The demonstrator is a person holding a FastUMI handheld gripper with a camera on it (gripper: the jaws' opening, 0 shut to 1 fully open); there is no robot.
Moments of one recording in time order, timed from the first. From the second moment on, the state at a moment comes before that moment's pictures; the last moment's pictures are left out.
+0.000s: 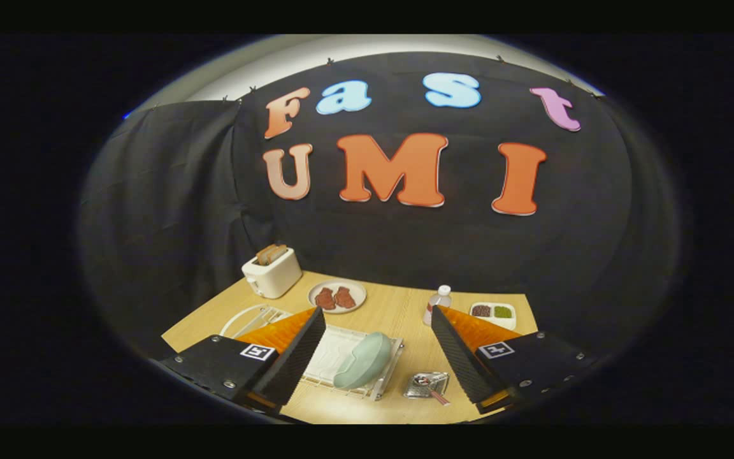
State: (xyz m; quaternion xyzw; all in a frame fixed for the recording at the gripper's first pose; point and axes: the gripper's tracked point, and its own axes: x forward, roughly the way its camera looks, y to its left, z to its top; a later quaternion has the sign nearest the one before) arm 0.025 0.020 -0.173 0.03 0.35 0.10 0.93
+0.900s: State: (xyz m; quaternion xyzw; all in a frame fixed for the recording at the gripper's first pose) arm 0.035 0.048 -0.362 0.04 0.63 0.06 0.78
